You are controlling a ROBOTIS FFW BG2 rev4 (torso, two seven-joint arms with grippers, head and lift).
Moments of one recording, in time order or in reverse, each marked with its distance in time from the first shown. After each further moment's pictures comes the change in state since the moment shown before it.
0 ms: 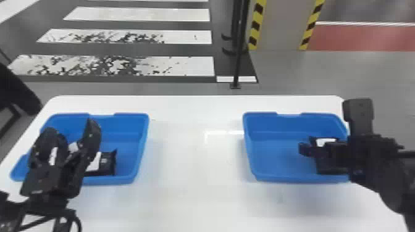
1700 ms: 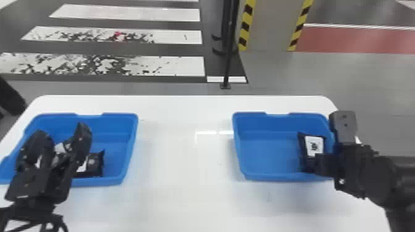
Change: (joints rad) left arm 0.006 0.005 0.000 0.005 0.012 0.019 -0.021; right arm -0.010 0.008 -0.028 0.057 -0.171 0.102 -0.279
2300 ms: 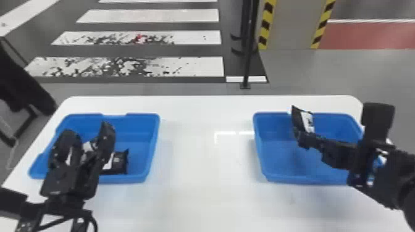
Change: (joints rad) left arm 0.007 -0.003 -0.016 0.000 0.020 -0.046 0.000; right arm 0.118 -0.002 -0.021 -0.064 -0.200 -0.396 0.291
